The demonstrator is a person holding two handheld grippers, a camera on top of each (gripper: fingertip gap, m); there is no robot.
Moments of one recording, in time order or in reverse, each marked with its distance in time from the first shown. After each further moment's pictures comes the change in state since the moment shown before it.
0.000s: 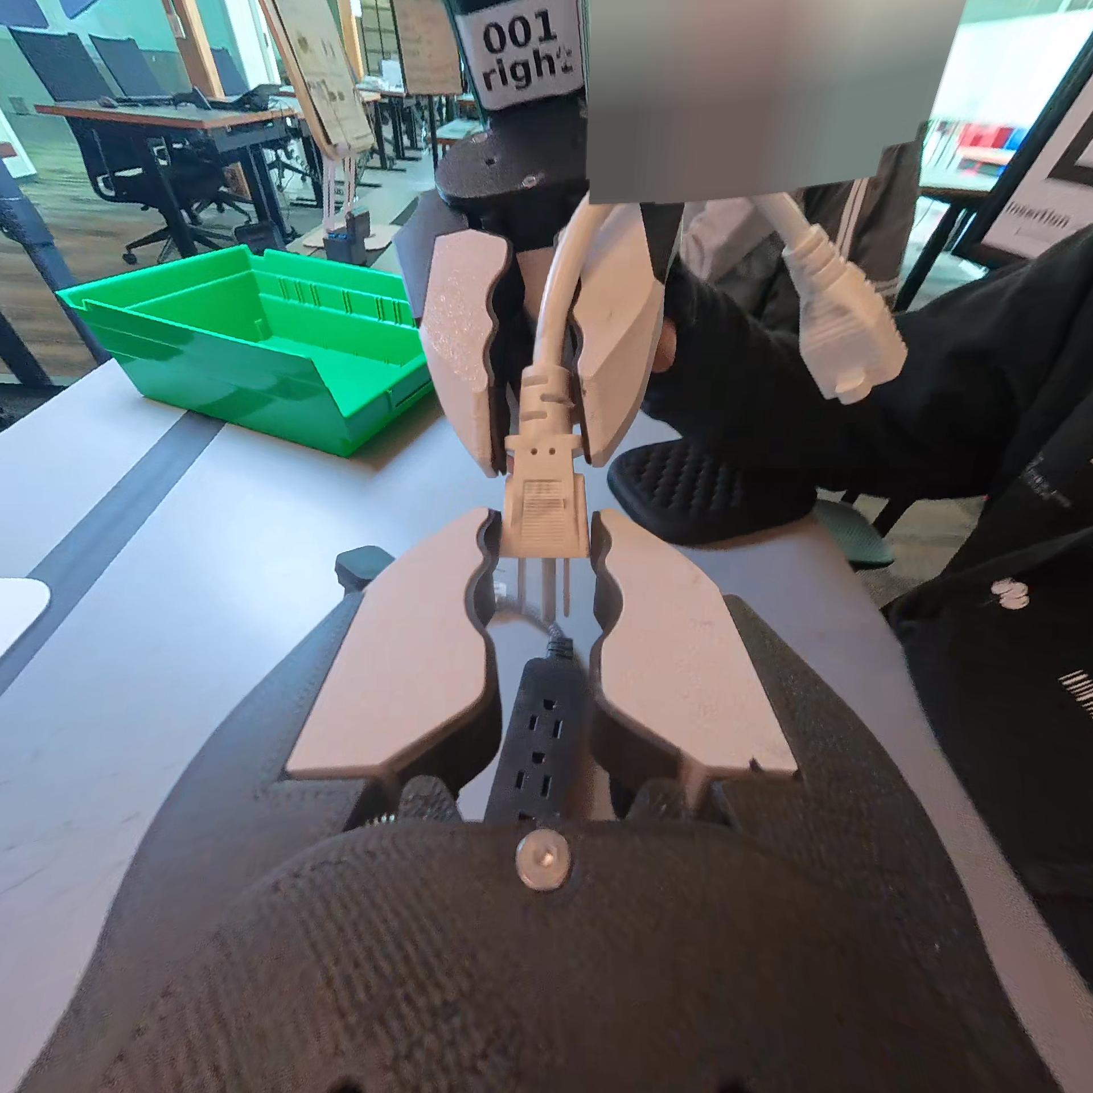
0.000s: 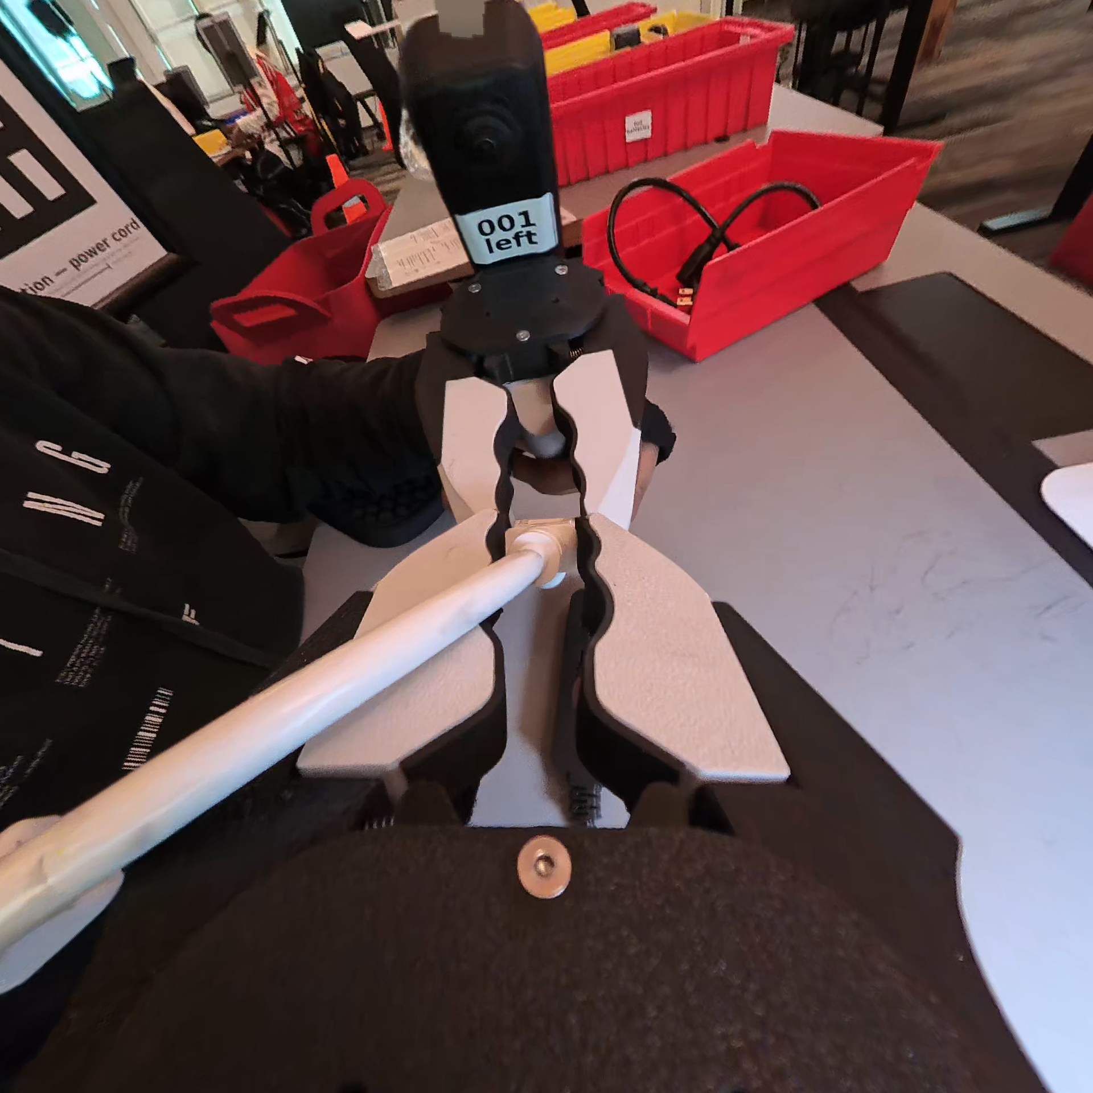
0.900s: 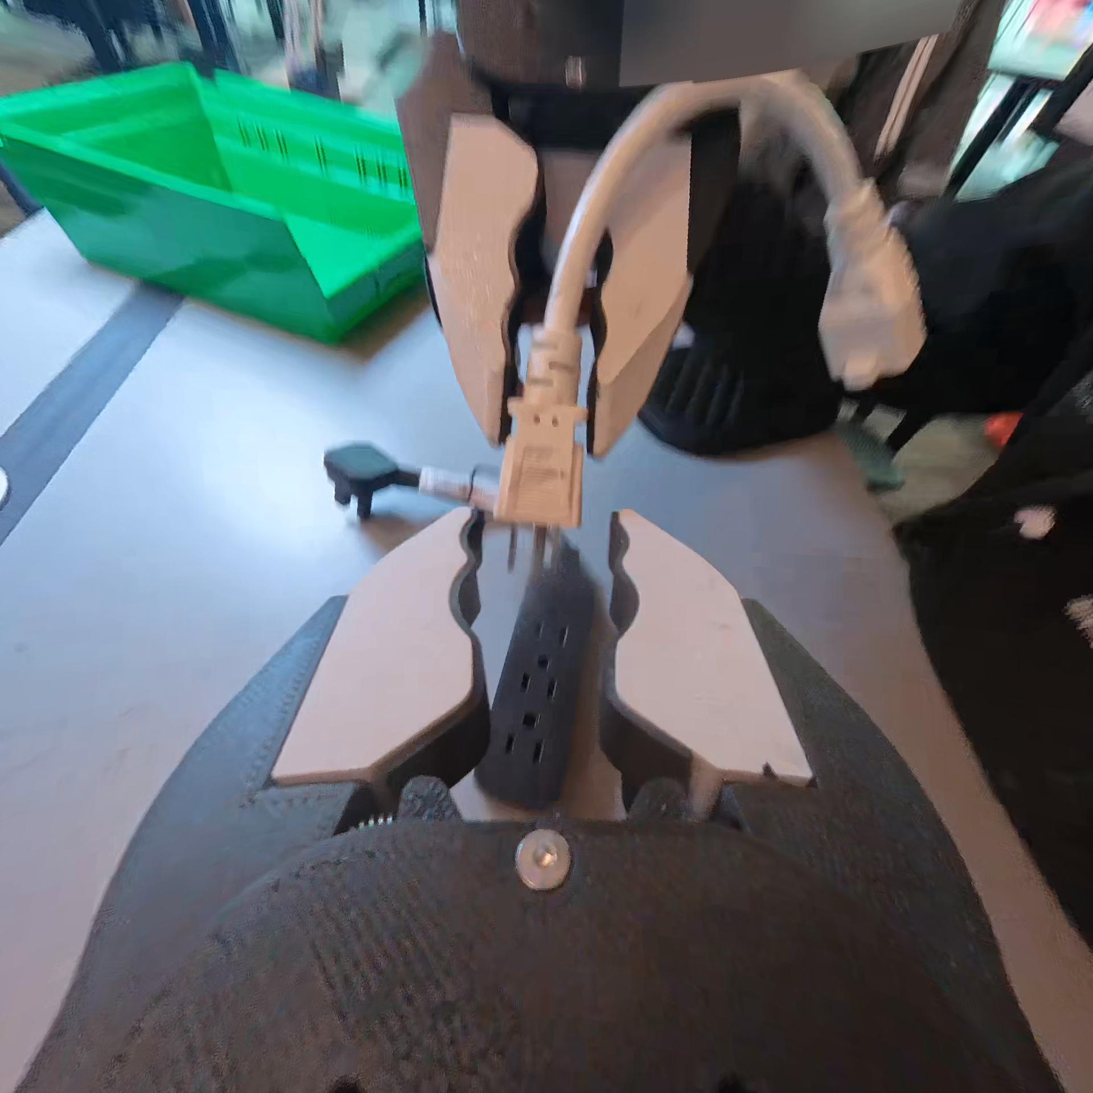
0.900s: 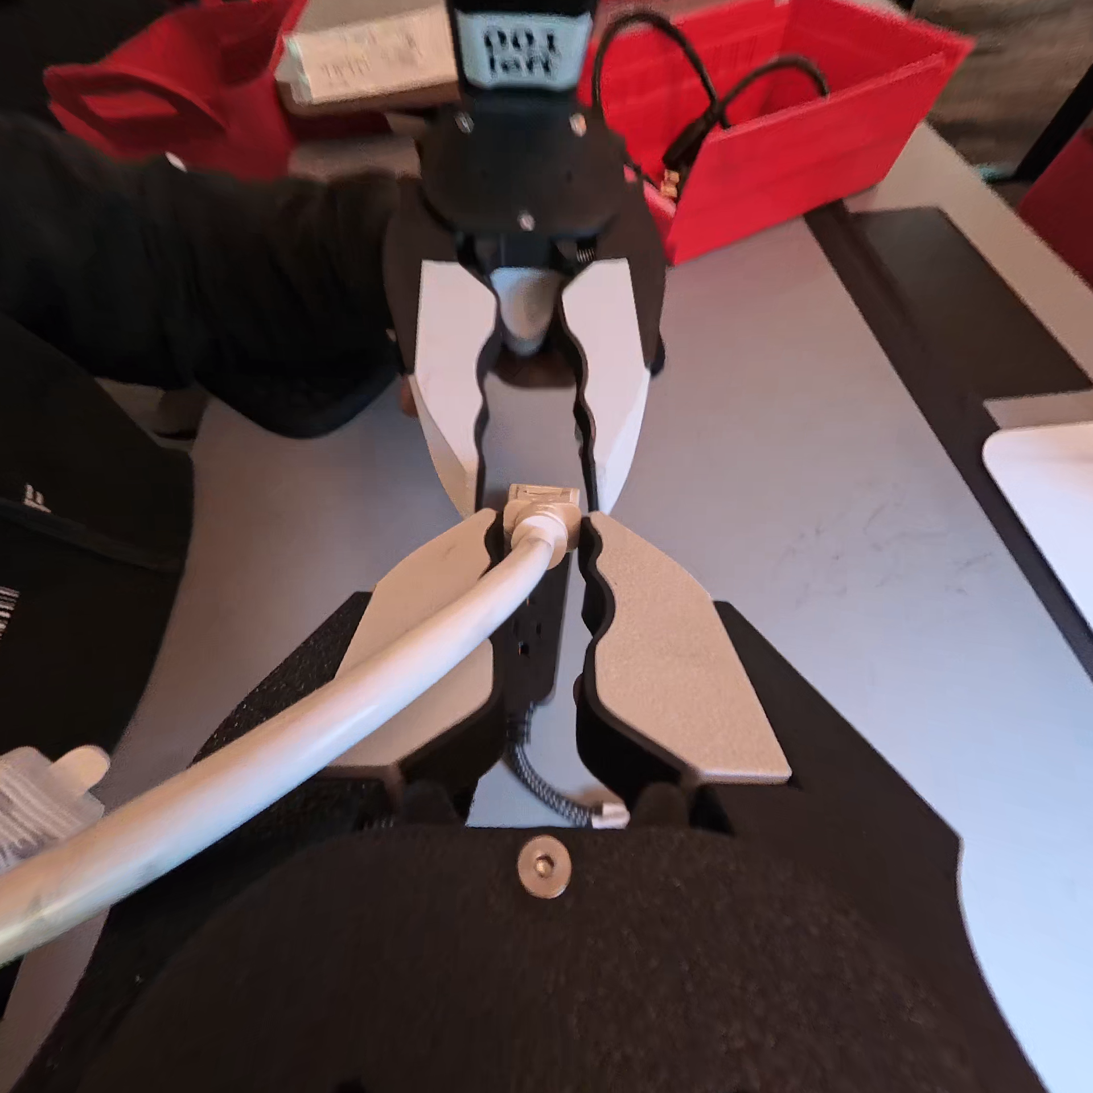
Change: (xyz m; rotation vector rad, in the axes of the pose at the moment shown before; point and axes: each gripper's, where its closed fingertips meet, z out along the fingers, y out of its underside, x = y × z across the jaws) left arm -0.009 0.042 -0.005 -0.197 0.002 -0.043; right arm 0.014 0.040 0.010 -0.184 0.077 -0.155
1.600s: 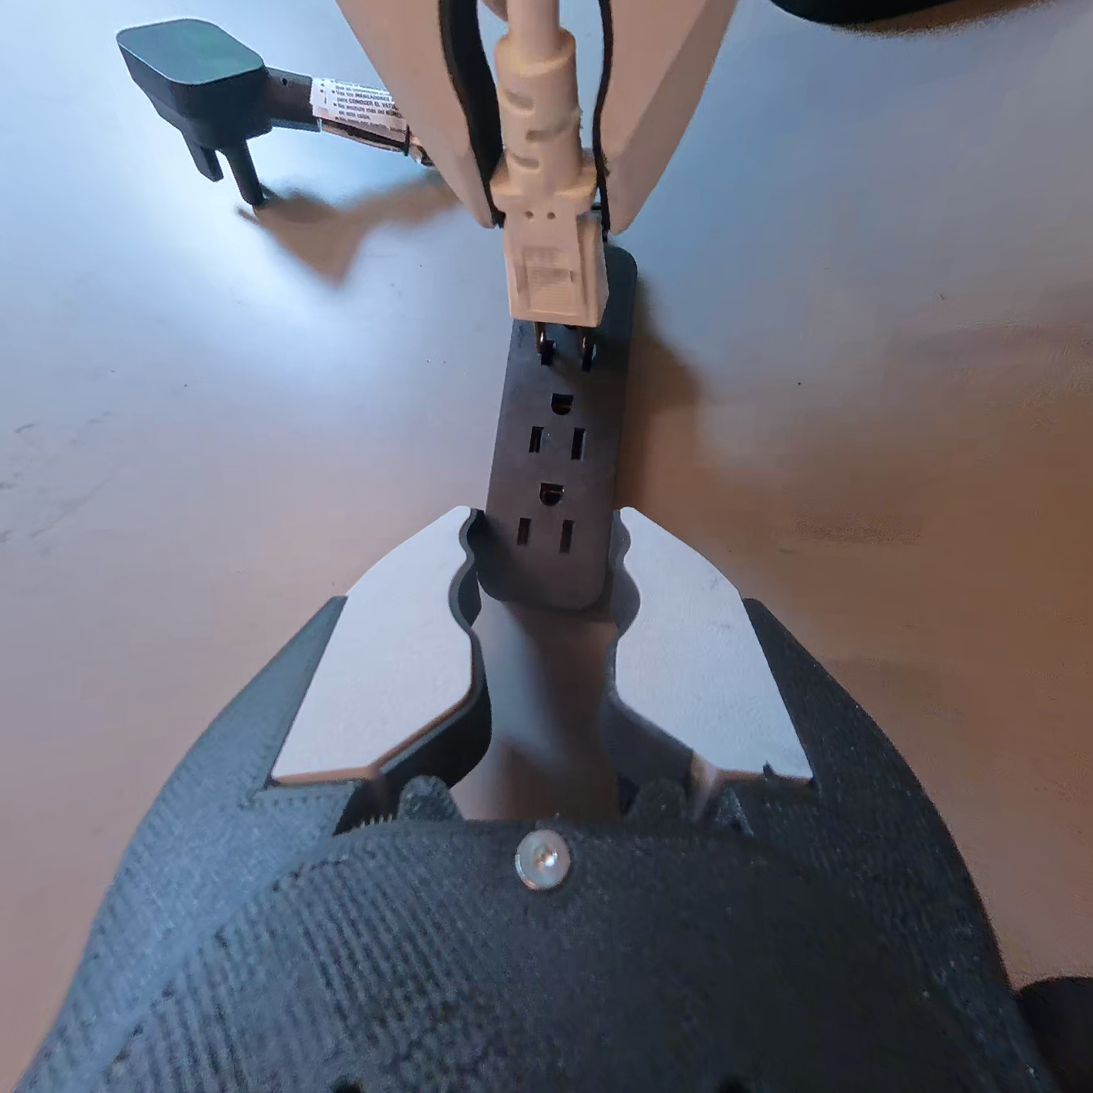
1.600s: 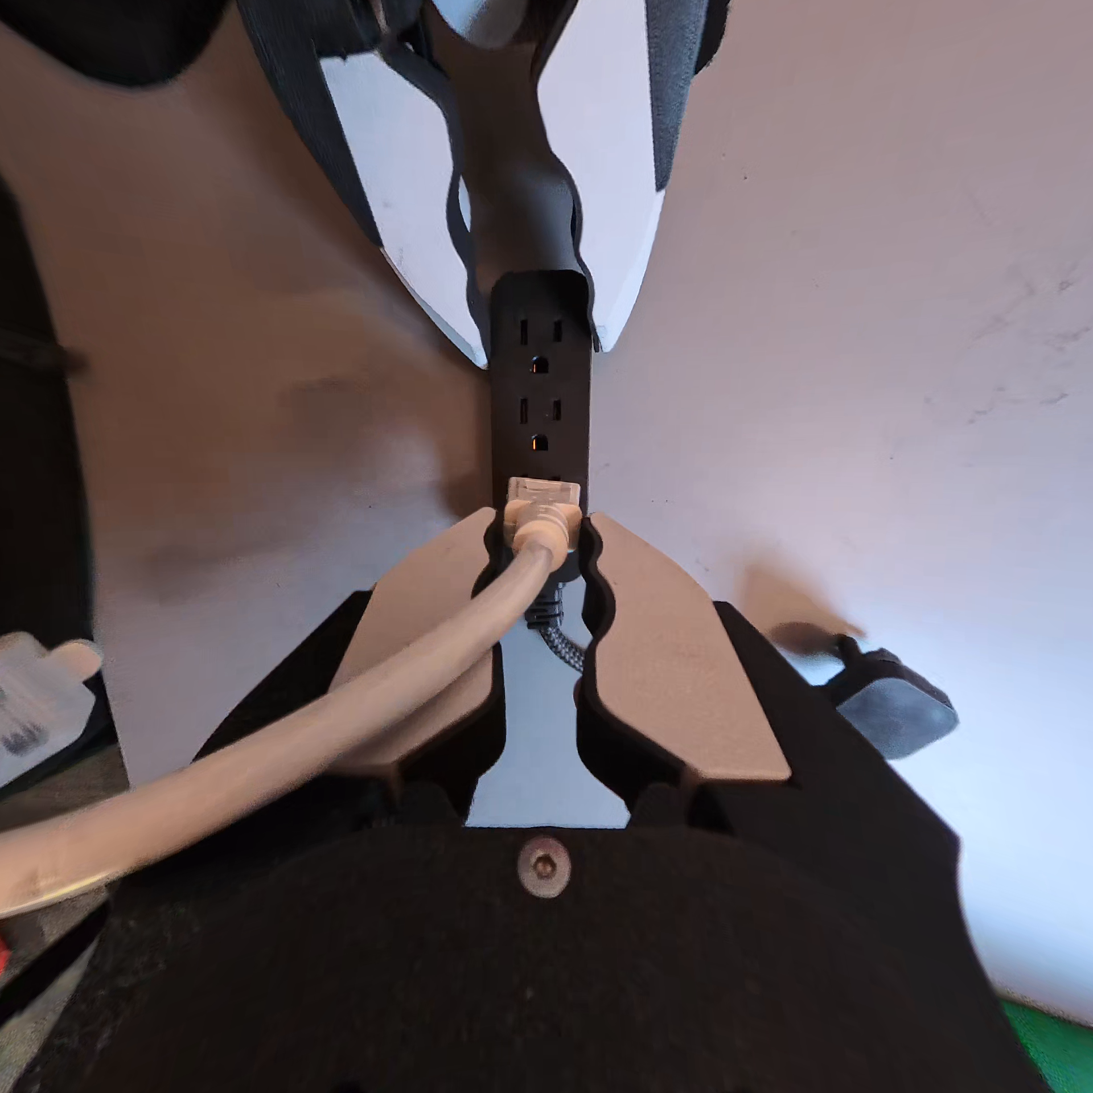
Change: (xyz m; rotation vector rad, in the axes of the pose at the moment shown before) left arm 0.005 0.119 0.010 -0.426 -0.101 0.087; right arm -0.017 0.085 0.033 -0.632 -0.033 0.036
